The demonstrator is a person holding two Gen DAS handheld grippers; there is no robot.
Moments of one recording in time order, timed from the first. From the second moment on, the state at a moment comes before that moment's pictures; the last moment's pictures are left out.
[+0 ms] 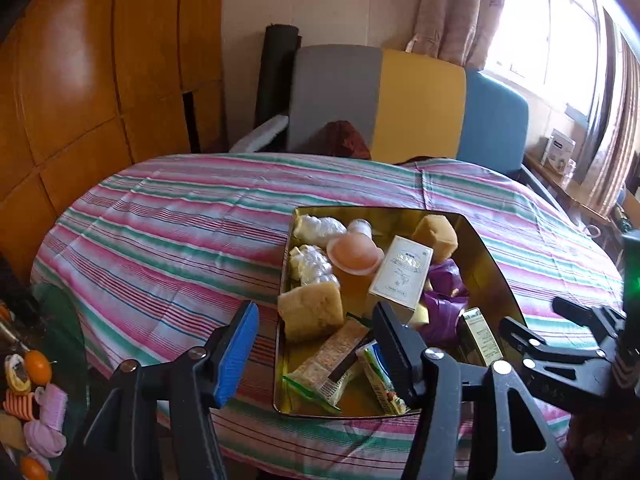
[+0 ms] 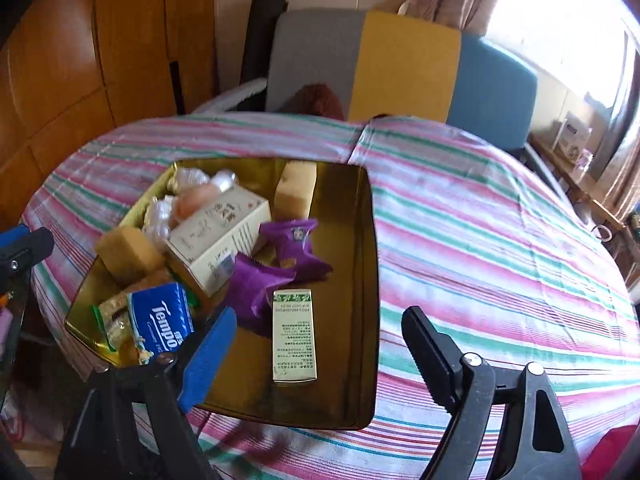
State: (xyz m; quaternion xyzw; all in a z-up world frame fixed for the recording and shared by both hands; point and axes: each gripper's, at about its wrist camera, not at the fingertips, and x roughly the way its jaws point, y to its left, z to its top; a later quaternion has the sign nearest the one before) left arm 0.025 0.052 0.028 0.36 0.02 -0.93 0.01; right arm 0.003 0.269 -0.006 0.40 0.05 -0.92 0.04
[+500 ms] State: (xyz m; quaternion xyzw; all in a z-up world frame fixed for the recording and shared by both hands) left arm 0.040 0.057 0.030 0.32 0.01 -0.94 0.05; right arm 0.029 0.257 0.008 0.37 0.04 -0.93 0.04
